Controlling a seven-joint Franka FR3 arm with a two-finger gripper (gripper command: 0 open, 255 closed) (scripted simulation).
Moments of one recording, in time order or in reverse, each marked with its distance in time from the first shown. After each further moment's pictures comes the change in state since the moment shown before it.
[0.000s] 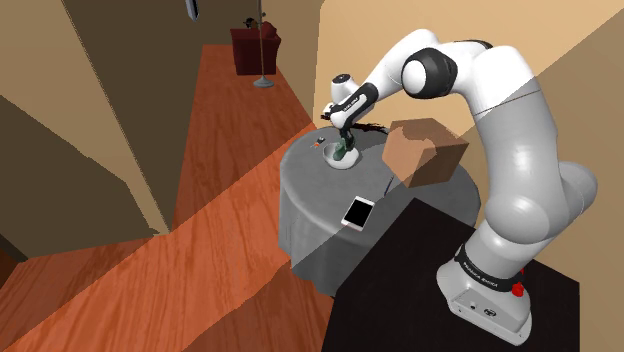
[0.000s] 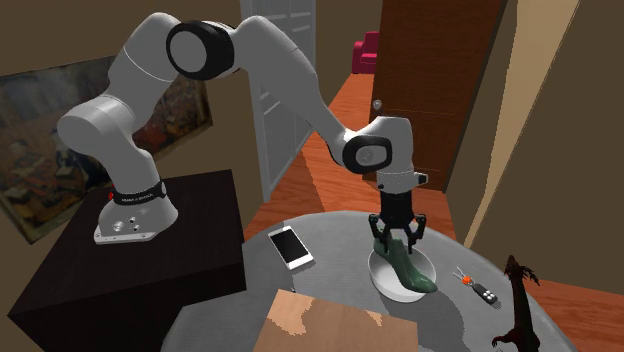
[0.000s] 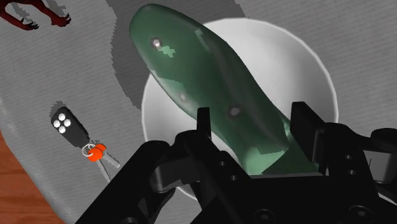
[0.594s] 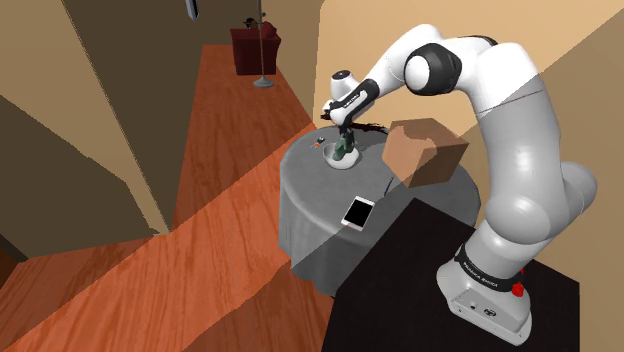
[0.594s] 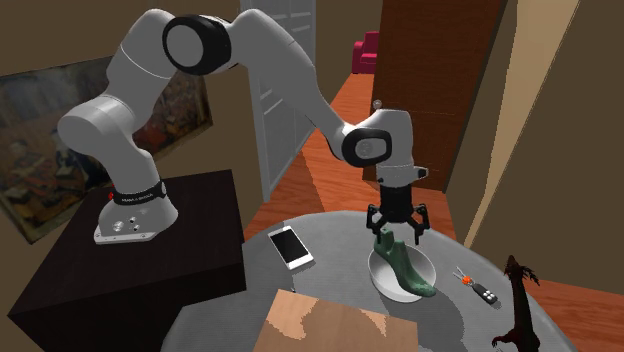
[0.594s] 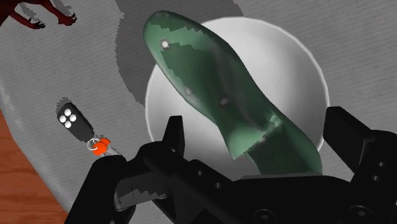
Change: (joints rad) arm 0.009 -0.035 0.001 -0.019 0.000 -0.017 0.002
